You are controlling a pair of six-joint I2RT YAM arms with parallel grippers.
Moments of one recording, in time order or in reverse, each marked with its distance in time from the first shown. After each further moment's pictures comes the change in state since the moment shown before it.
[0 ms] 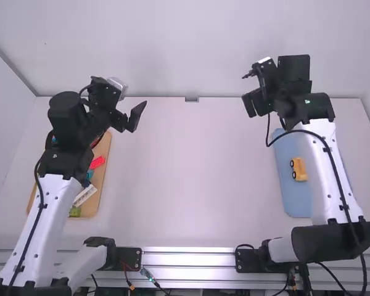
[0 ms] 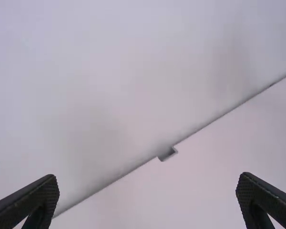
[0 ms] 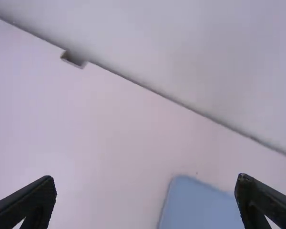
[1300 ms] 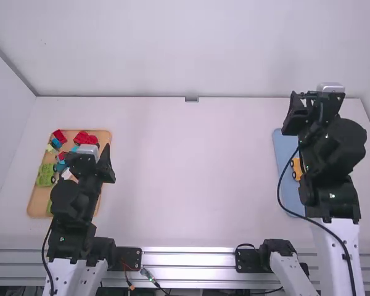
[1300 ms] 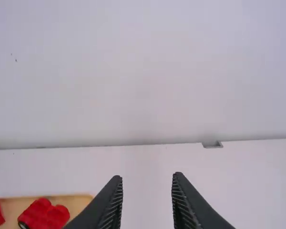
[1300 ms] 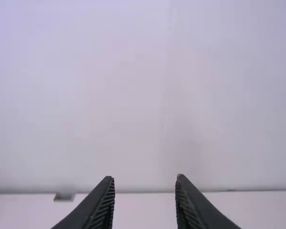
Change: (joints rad) left arm 0.019 -0.726 -0.706 0.122 -0.382 -0.295; right arm -0.133 -0.669 -0.632 0.668 0.006 0.394
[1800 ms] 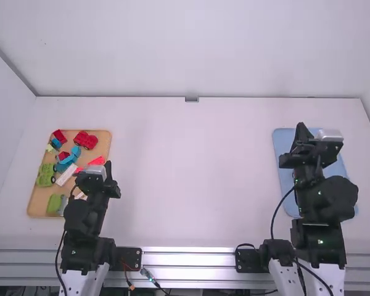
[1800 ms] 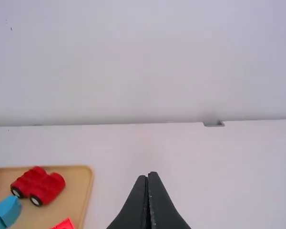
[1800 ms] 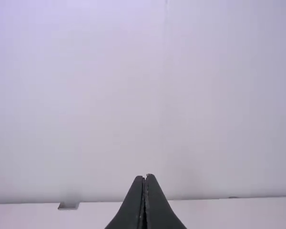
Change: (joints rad) left arm 0.000 -0.273 -0.272 -0.001 0.000 -0.006; right arm 0.000 -0.359 -0.356 0.112 -0.002 0.014
